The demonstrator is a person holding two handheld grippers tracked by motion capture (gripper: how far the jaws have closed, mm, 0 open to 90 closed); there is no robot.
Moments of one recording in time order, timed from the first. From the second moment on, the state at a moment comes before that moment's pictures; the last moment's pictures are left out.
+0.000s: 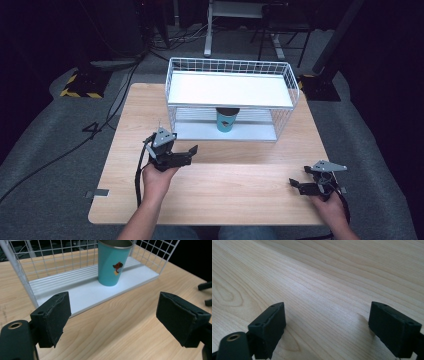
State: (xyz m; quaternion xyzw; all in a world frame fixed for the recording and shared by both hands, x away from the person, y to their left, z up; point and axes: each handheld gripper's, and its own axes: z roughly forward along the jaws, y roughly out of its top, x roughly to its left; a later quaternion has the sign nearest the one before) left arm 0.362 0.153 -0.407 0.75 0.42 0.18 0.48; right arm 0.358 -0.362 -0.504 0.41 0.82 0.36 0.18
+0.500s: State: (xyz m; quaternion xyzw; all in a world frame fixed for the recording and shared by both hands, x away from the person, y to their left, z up) left arm 0.319 0.201 -0.419 0.77 0.41 0.20 0.45; right arm 0.357 -0.362 -0.504 0.41 0.82 0.36 0.18
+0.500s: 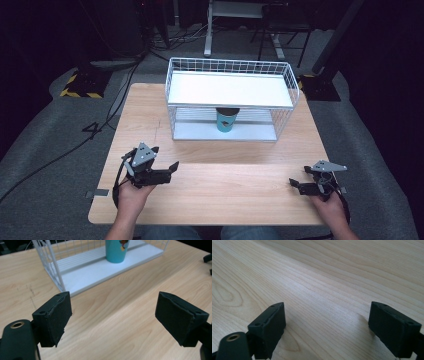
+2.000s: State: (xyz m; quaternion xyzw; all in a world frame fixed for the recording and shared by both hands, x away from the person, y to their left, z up) left arm 0.308 0.252 -0.504 0.81 0.45 0.16 0.33; right arm 0.356 -0.361 -0.504 0.42 0.82 0.36 0.19
